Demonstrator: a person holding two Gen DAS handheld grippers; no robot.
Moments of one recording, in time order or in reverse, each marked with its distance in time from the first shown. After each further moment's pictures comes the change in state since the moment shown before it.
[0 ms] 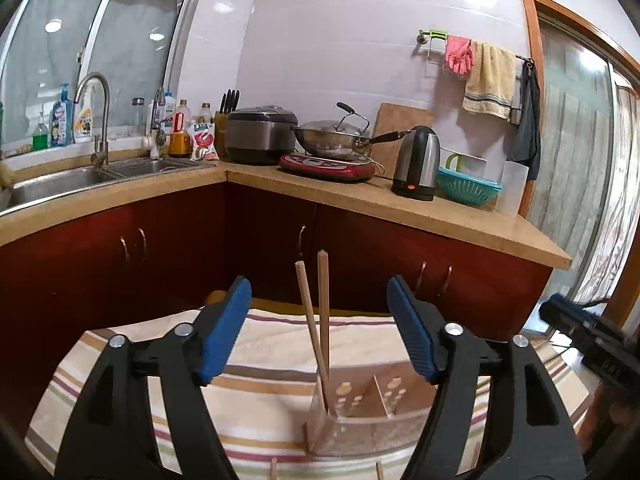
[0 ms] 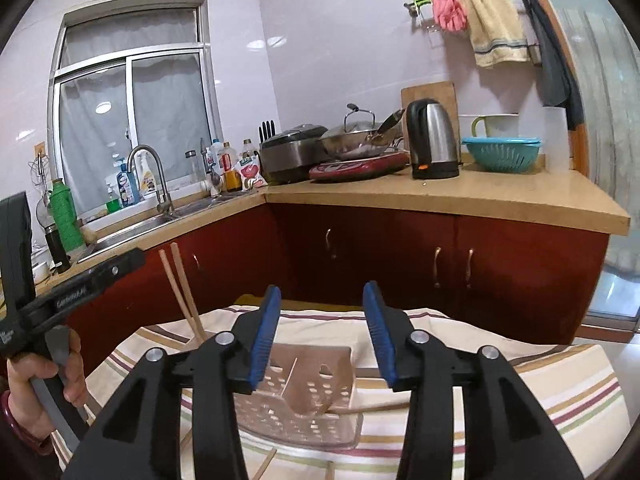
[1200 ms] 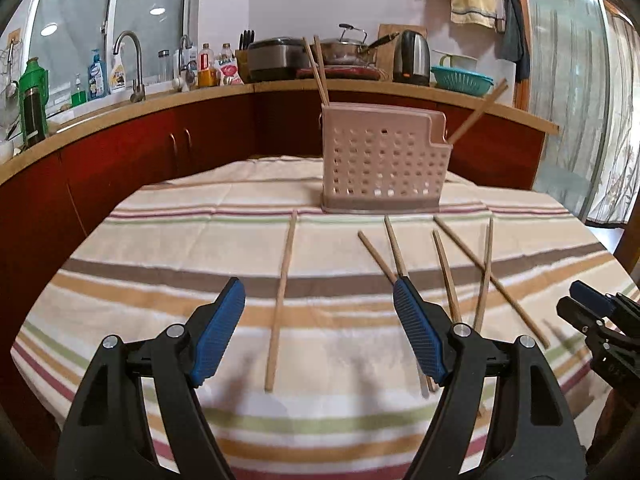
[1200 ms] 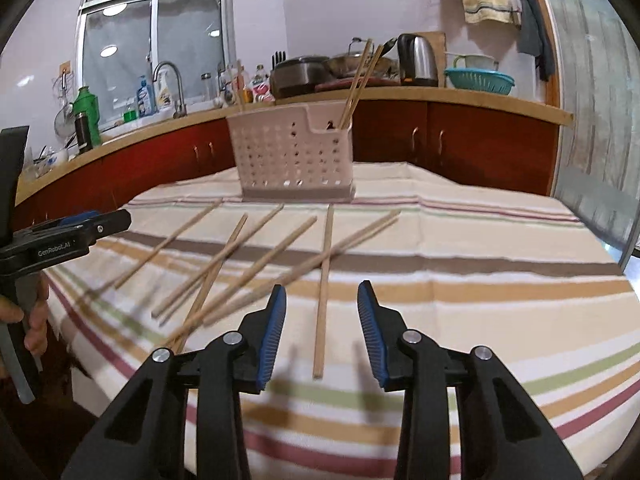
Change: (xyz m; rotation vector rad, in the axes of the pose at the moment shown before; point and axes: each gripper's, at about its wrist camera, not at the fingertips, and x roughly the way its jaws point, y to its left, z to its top) left arm -0.147 -0.024 -0.219 0.084 0.223 0.115; right arm -0.129 0.011 -0.224 -0.085 0.195 -0.034
